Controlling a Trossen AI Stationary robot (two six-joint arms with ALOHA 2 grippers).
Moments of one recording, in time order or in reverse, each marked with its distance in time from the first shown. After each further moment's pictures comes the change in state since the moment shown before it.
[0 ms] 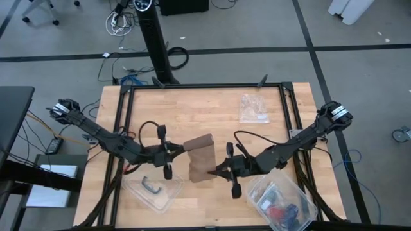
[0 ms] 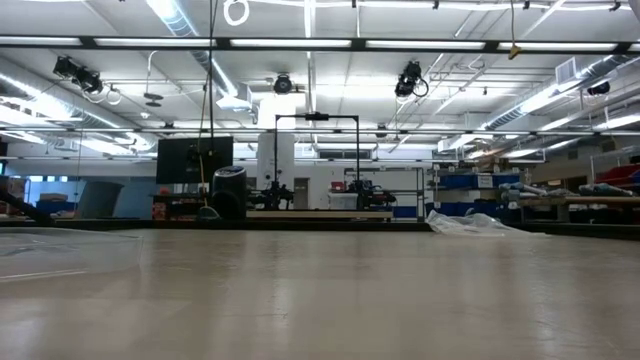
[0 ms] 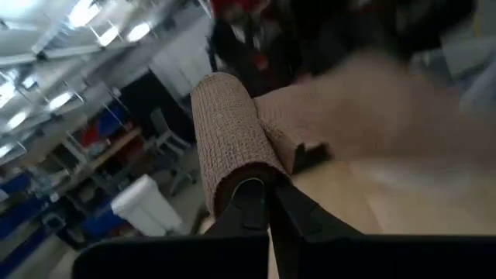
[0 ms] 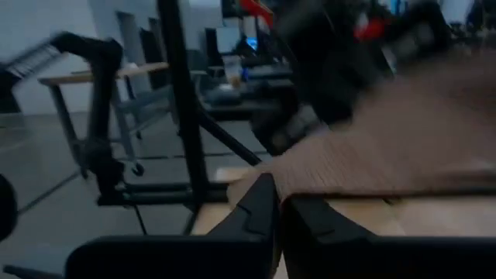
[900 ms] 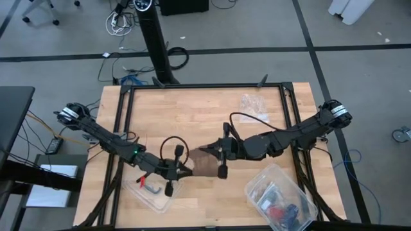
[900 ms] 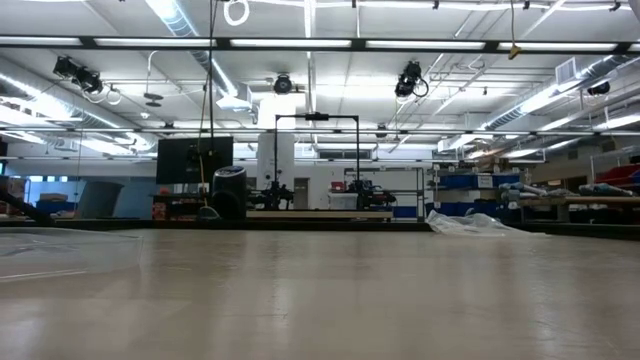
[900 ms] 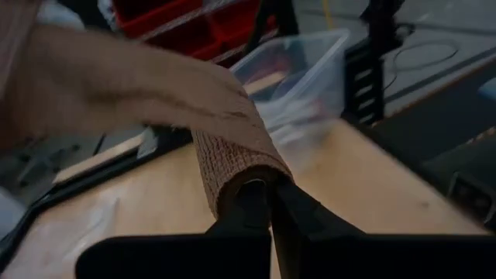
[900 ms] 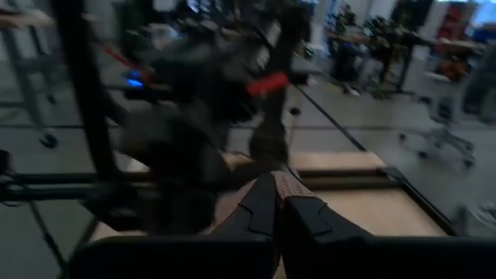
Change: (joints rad) left arm -0.007 0.198 0.000 0.002 0.359 -0.286; right arm -0.139 -0.001 0.250 -0.393 0.080 -0.073
